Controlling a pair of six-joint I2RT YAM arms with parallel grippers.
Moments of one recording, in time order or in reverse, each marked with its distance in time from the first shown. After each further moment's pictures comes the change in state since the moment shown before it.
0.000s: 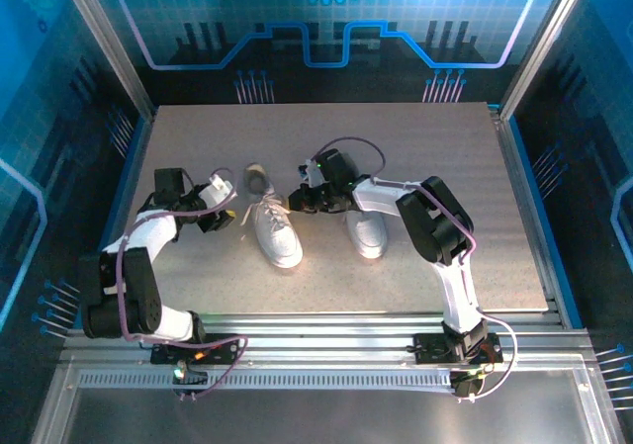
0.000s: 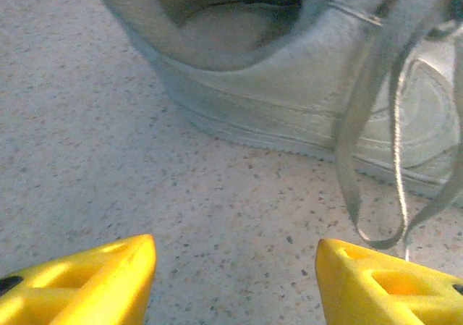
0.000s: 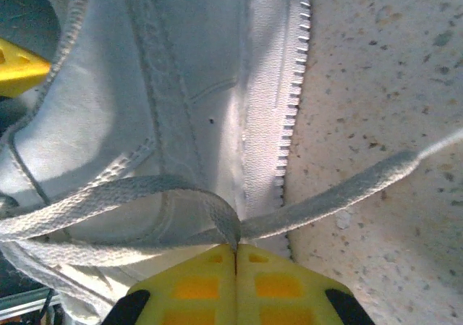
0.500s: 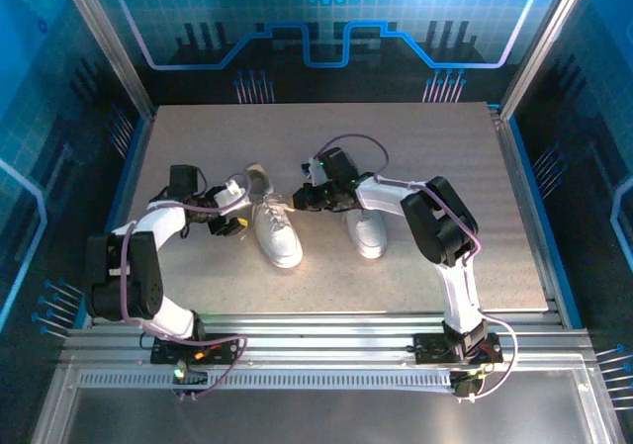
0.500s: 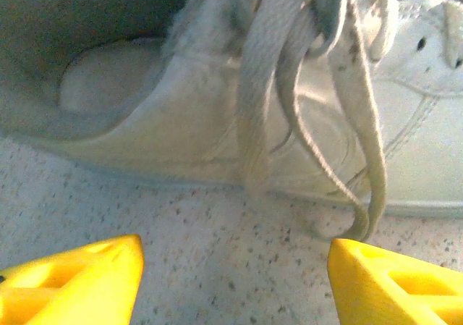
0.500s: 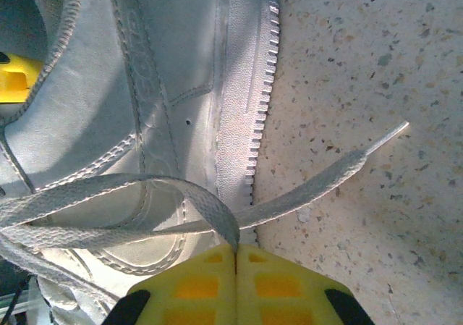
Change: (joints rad) left arm -0.083 0.099 0.061 -0.083 0.056 0.131; right arm -0.007 -0.031 0.000 -0.061 0.060 -0.084
